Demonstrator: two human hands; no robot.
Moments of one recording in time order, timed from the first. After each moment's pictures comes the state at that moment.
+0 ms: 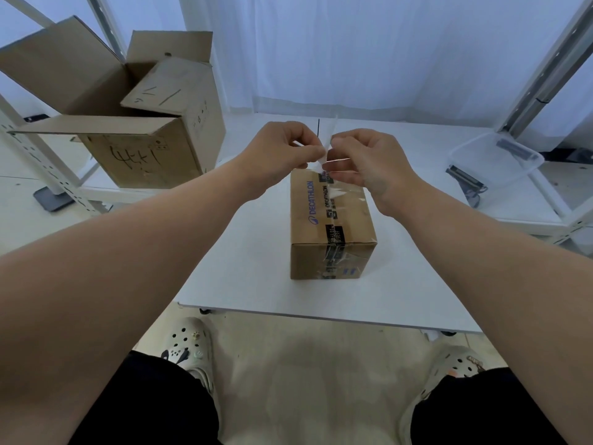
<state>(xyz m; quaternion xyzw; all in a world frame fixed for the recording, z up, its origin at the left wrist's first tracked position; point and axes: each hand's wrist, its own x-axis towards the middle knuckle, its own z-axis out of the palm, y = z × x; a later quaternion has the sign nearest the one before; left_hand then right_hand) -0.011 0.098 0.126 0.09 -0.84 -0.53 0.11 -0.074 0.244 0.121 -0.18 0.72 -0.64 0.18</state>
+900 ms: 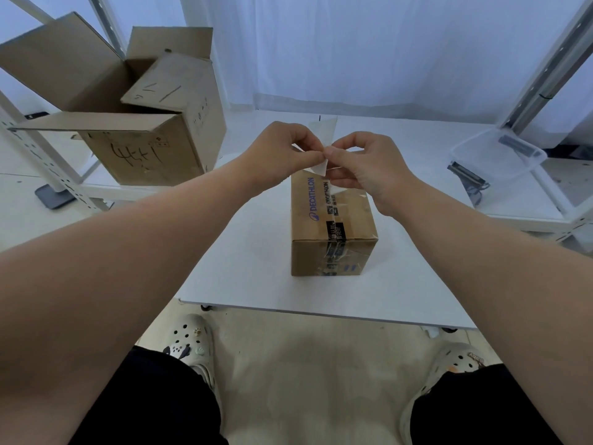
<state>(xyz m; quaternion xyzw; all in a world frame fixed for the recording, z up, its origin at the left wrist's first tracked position) -0.008 0.100 0.122 0.09 -0.87 -0.47 0.11 -0.070 0.246 0.116 -0.20 0.74 -0.62 0.18</state>
